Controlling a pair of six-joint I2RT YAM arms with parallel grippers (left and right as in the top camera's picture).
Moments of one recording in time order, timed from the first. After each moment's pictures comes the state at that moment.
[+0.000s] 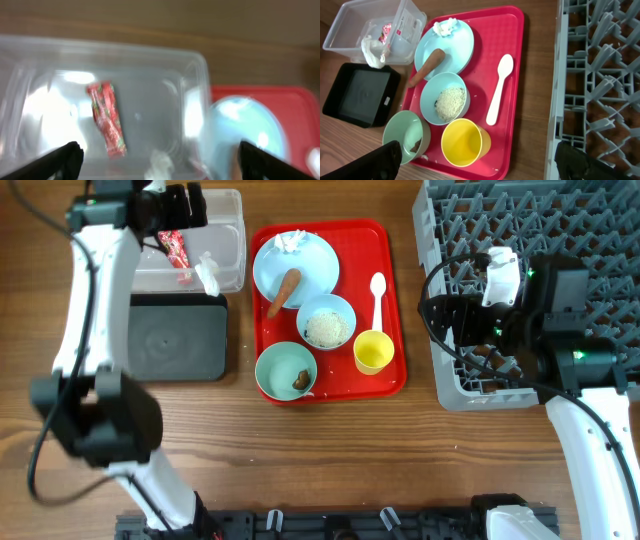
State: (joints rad) left arm 0.06 1.95 1.93 -0.84 0.13 -0.08; right arm 0.04 1.21 1.16 -0.77 -0.40 0.09
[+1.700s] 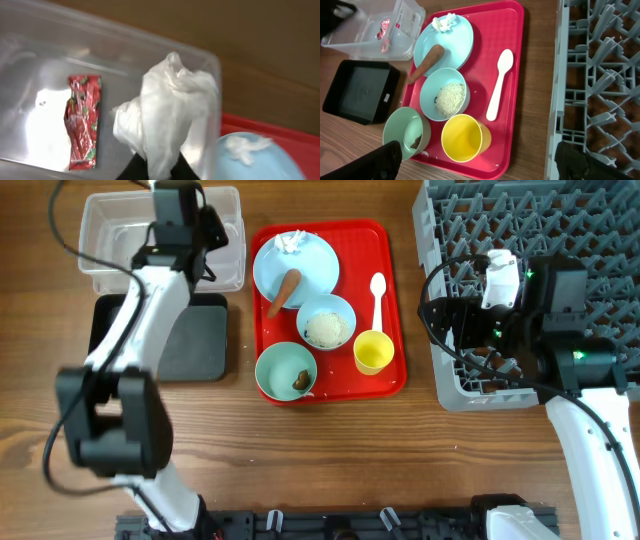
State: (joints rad) left arm -0.07 1.92 1.47 -0.27 -0.12 -0.34; right arm 0.04 1.21 1.16 -0.79 -0.40 0.09
